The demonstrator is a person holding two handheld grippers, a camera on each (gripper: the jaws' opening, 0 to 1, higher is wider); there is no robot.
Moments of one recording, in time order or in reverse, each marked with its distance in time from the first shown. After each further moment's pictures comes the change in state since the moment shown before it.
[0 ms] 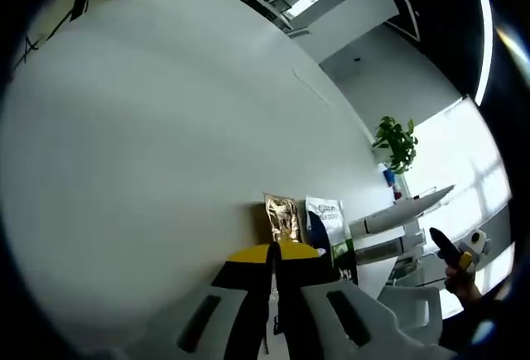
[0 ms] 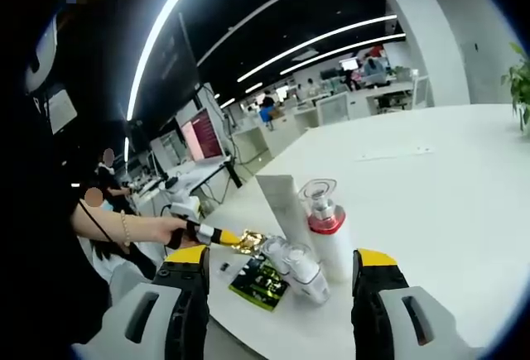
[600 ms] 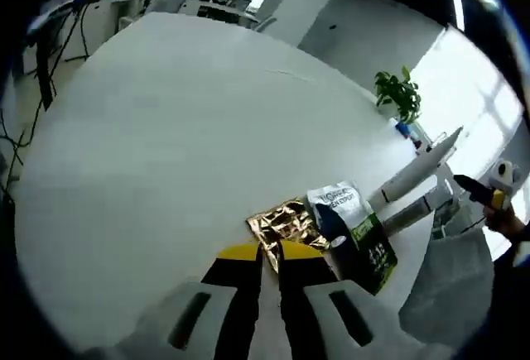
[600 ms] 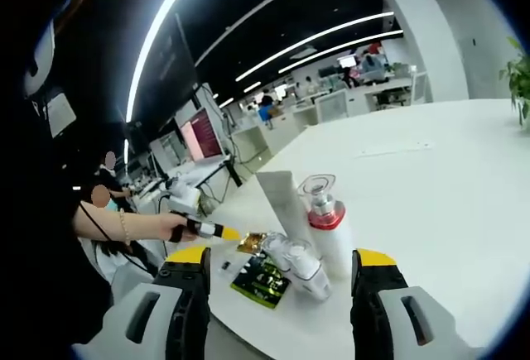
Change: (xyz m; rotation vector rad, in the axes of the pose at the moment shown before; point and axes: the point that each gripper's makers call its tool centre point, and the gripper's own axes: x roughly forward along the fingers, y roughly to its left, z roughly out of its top) left arm 0.000 -0.011 0.026 0.582 -0.001 0.098; right arm -0.001 0.001 -0.003 0.016 0.007 -0.001
